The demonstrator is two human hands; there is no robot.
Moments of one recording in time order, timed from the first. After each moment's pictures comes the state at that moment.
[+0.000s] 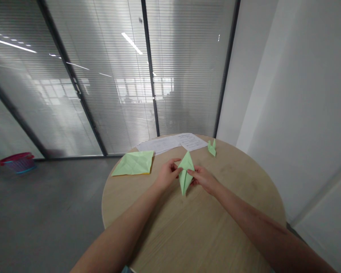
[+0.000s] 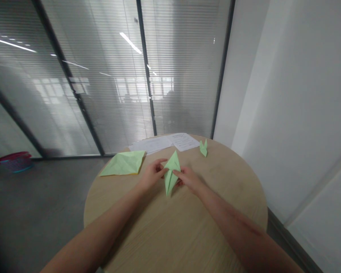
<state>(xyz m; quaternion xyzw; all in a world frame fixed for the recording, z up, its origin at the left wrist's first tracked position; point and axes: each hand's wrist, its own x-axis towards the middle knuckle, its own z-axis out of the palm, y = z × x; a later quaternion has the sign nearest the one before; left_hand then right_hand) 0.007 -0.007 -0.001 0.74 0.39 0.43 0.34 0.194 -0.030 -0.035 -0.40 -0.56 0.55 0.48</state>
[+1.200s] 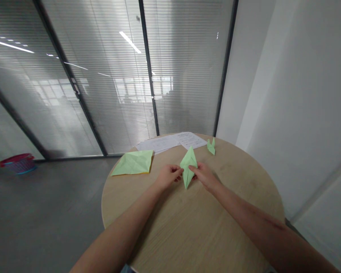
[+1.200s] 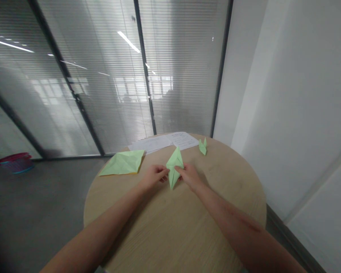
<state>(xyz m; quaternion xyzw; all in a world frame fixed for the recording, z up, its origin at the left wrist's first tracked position) 0.012 -0.004 -0.011 0.72 0.43 0.33 0.43 0.196 -0.019 -0.041 -0.45 -0.54 0.47 0.54</state>
